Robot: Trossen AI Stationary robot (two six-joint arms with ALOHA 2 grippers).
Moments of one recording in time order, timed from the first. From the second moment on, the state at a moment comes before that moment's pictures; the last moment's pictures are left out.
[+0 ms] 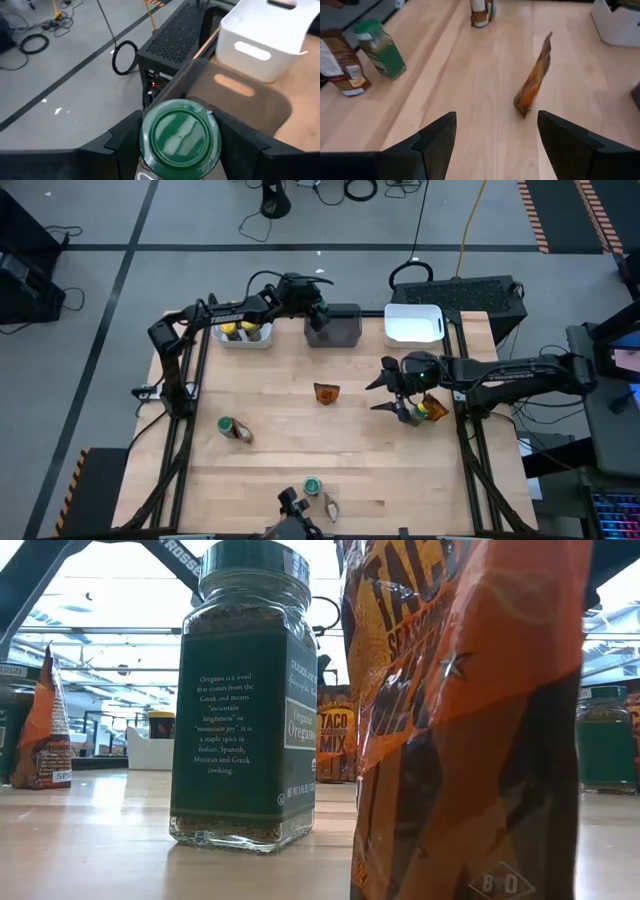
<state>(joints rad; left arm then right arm) 0.62 1.88 1.34 -0.01 0.03 0.04 -0.12 1.03 0.53 -0.03 -0.26 -0.12</state>
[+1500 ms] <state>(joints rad) 0.76 1.93 1.34 -0.07 0.34 0.19 -0.12 1.10 0.53 0.05 -0.26 -0.07</state>
